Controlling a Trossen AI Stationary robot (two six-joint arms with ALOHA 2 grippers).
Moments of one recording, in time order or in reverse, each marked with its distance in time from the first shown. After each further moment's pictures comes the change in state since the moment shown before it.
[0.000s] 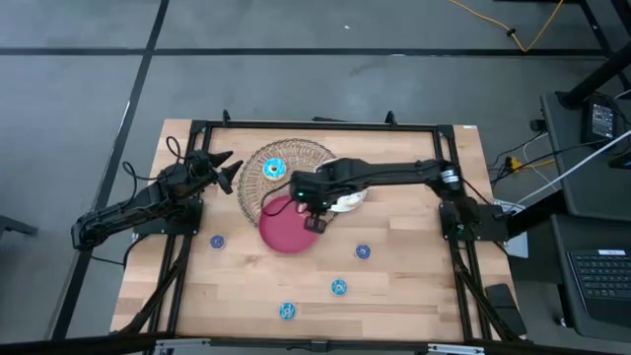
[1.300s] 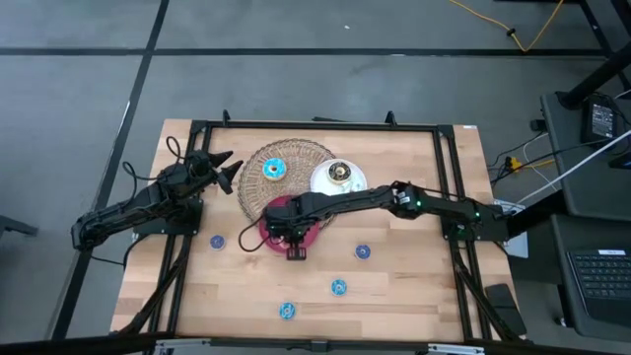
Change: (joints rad) left arm 0.000 0.000 0.000 0.000 0.000 0.000; right arm 0.074 0.413 0.294 0.077 -0.112 -0.161
